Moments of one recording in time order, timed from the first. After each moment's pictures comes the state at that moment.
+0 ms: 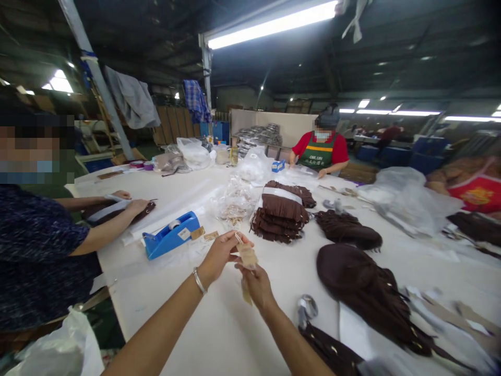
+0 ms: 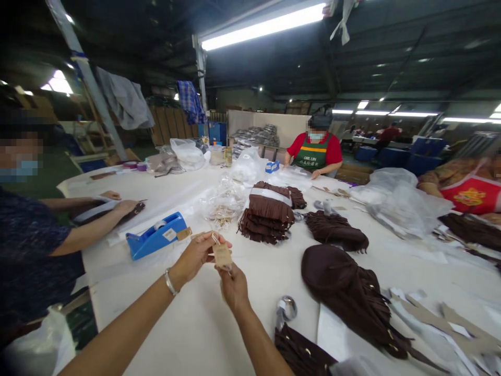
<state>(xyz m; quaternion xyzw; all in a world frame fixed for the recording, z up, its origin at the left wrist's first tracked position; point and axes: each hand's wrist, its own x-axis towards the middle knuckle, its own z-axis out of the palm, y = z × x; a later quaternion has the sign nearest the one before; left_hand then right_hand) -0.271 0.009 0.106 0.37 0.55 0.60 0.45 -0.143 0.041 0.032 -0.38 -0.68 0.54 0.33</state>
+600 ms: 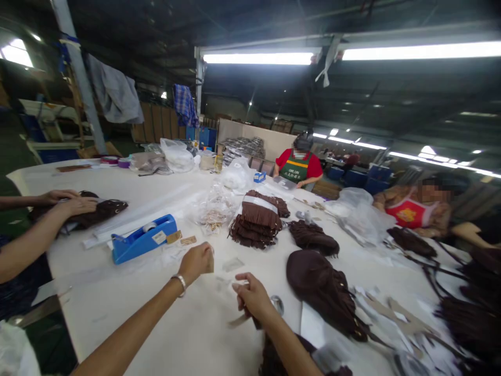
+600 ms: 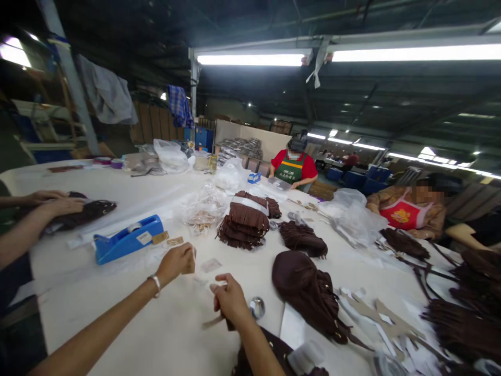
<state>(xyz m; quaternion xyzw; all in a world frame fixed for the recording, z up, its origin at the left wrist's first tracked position) -0.290 0.018 0.057 0.49 0.68 0.49 0.21 -0.069 0.041 0.046 -0.42 -0.63 0.61 0.23</state>
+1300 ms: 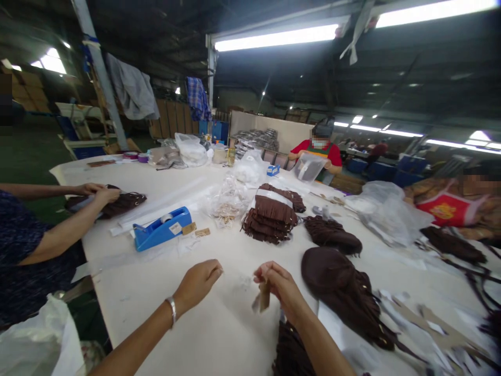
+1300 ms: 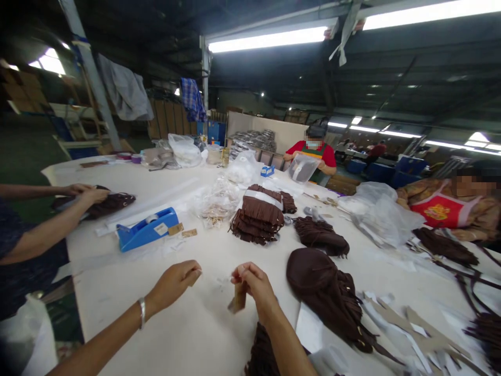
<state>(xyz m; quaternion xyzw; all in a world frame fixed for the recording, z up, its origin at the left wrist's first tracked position) -0.285 -0.047 0.042 0.59 0.73 0.31 0.16 -0.048 0.055 0.069 -0.39 -0.58 0.66 0.28</state>
